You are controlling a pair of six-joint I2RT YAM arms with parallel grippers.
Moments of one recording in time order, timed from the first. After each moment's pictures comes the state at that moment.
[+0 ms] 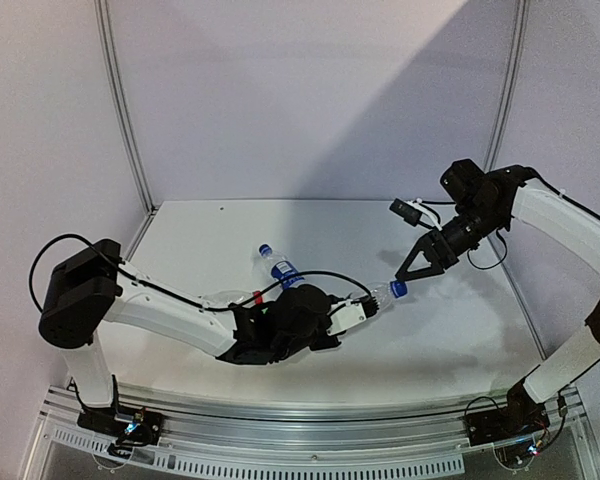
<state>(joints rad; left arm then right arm) -1.25 1.88 1.04 0.36 -0.51 0.49 0.45 1.50 1.40 -1.17 -0.86 -0.27</state>
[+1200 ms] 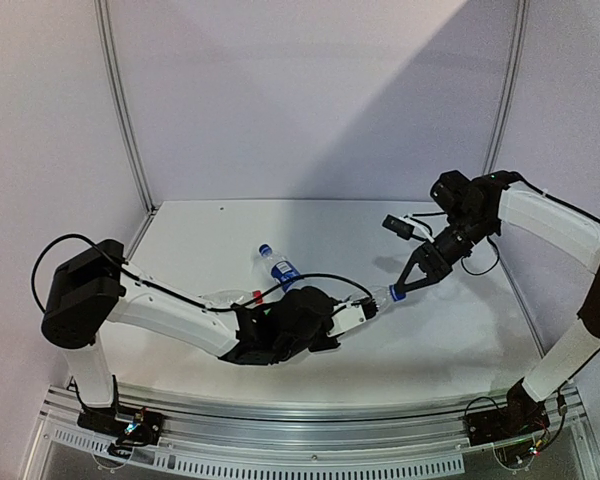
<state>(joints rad) -1.25 1.90 1.05 0.32 -0.52 0.48 0.46 1.57 1.38 -1.20 -0.81 -0.33</state>
